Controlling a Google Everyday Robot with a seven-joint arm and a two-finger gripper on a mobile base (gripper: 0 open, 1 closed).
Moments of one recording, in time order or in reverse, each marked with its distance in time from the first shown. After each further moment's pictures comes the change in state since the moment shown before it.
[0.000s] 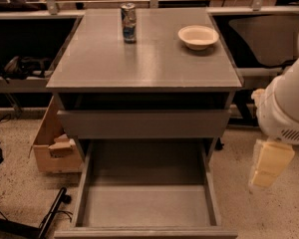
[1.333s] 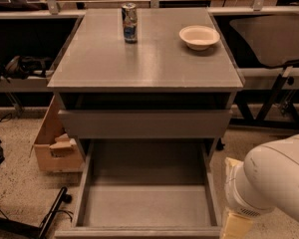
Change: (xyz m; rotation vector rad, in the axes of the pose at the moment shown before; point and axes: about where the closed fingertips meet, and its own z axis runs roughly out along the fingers) arm 0.006 0.100 0.149 -0.070 -0.027 0.010
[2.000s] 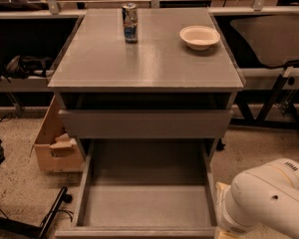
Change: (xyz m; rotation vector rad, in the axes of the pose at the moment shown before) arm 0.012 0.034 0.086 -0.118 -0.013 0.000
